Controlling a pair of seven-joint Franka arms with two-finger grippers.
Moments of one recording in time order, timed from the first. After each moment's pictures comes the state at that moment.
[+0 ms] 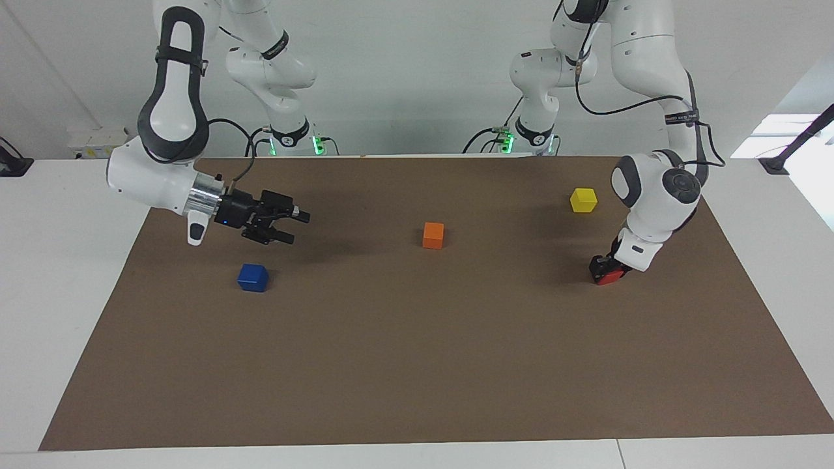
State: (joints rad) left arm 0.02 0.27 0.00 -2.07 0.01 2.34 -0.10; right arm -0.11 0.10 0.03 -2.09 1.13 1.83 -0.58
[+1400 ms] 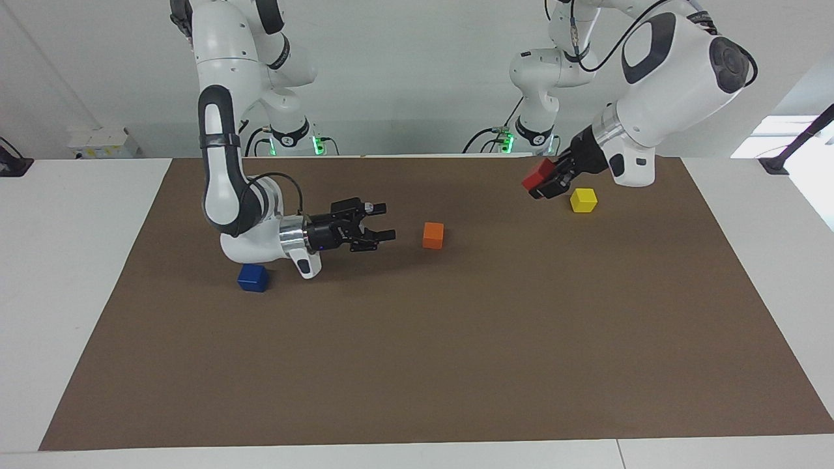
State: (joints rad) left arm -0.02 0.15 -0.33 -1.46 -0.41 1.55 -1.47; right arm 0.11 0.45 0.05 -1.96 1.74 1.42 -0.82
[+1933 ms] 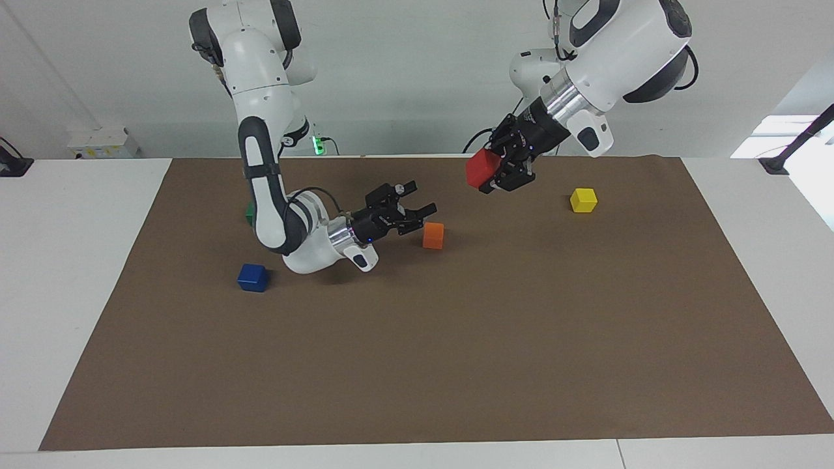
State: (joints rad) left arm -0.02 0.08 -0.37 -1.54 -0.54 1.80 -1.81; right arm 0.19 0.53 0.09 -1.96 1.97 1.24 -0.86
